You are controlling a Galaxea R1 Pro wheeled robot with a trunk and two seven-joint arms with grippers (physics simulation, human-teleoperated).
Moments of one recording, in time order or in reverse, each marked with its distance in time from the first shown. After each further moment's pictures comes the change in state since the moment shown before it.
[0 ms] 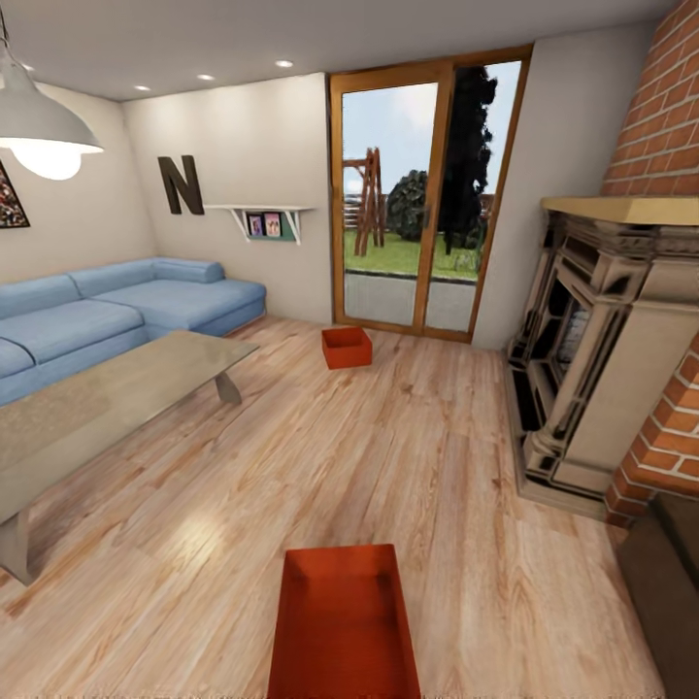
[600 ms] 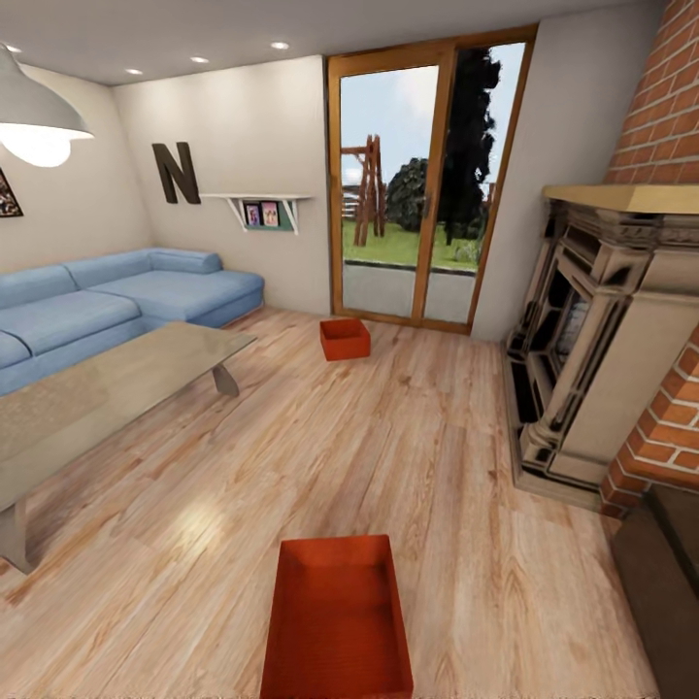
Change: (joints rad) left arm 0.000 0.001 0.000 0.000 0.000 0.001 0.000; right arm 0.000 0.000 0.000 0.000 0.001 0.001 0.000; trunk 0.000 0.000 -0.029
